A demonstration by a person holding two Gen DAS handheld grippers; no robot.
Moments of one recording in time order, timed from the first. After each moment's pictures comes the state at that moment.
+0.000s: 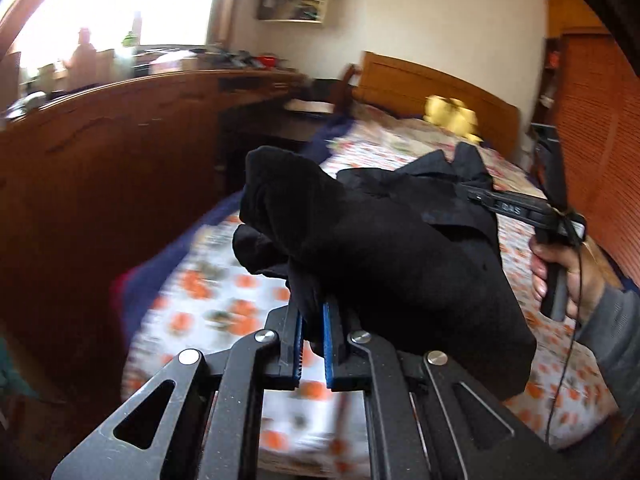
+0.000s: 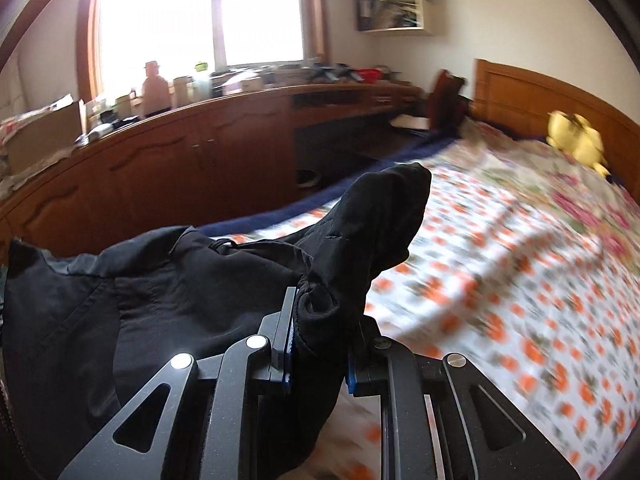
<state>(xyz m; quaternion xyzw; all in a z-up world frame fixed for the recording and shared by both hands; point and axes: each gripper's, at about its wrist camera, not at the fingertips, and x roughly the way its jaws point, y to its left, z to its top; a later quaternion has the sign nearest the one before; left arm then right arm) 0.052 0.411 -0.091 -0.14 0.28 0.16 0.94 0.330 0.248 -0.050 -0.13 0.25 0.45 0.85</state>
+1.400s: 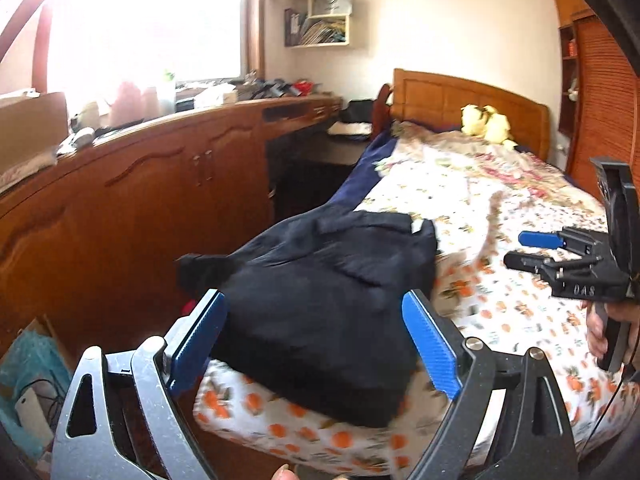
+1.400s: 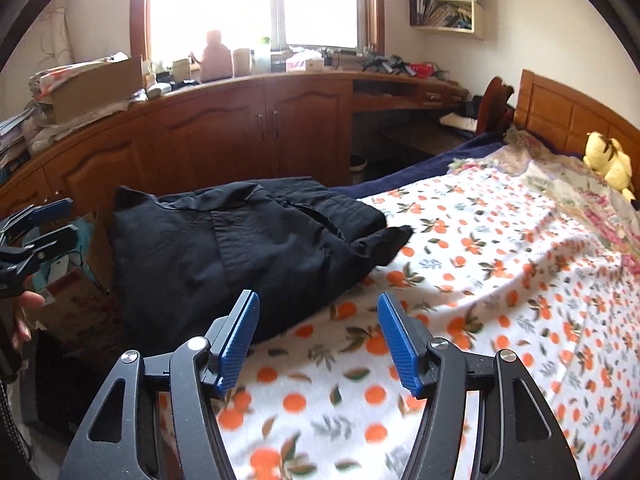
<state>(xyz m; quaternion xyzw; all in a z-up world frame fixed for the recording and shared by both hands) 0.018 0.393 -0.067 -0.07 0.25 0.24 0.94 0.276 0.177 -0.064 -0.17 0.25 0.49 0.82</state>
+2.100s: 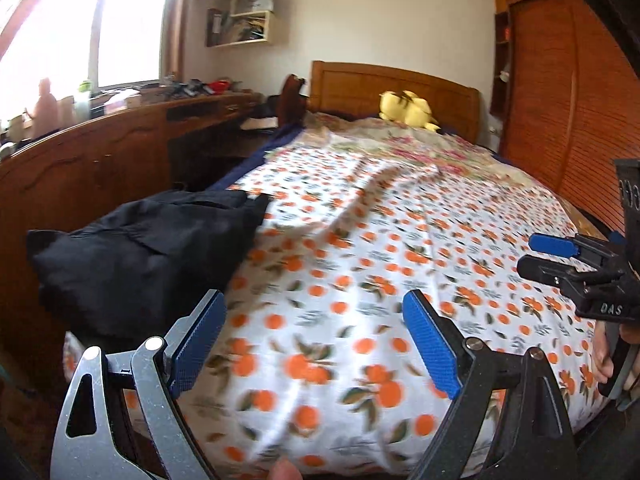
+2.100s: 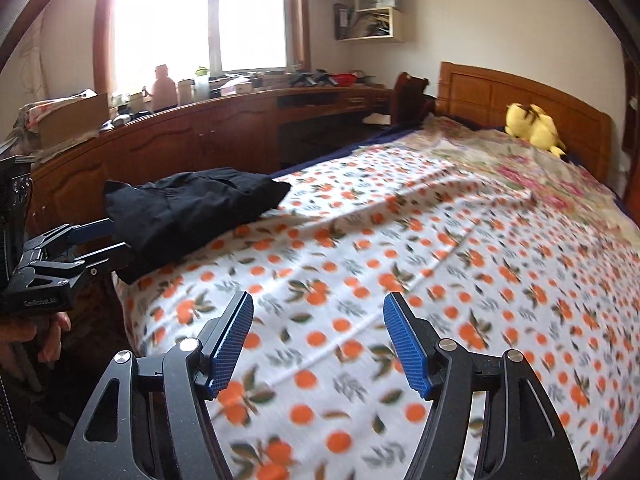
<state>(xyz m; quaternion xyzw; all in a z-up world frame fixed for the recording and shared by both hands) 0.084 0.217 -0.096 -0.07 0.26 0.12 0.96 0.245 -0.016 -0.082 -0.11 0.25 0.40 0.87</state>
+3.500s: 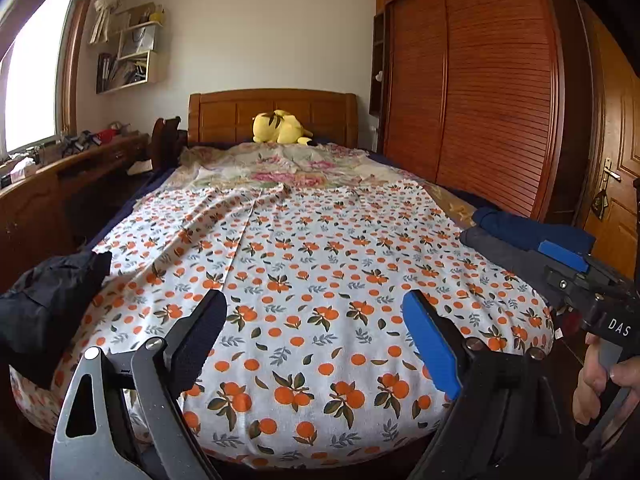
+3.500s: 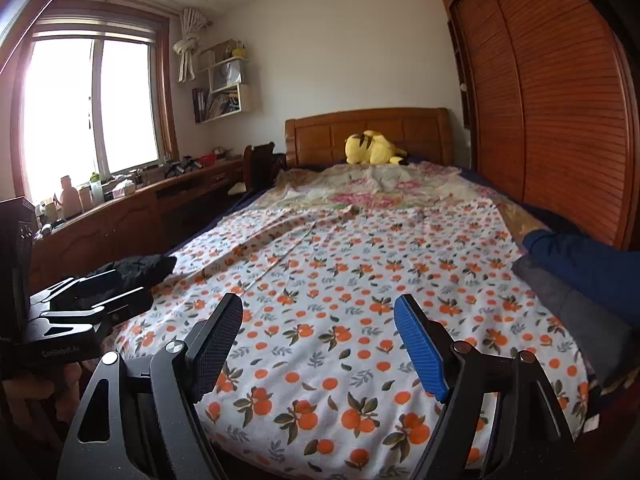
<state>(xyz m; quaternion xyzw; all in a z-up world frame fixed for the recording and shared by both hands) 0.046 -0.017 -0.002 -0.02 0.22 -0.05 0.97 0.021 -0.220 0.022 0.02 0.17 0.19 0.97</state>
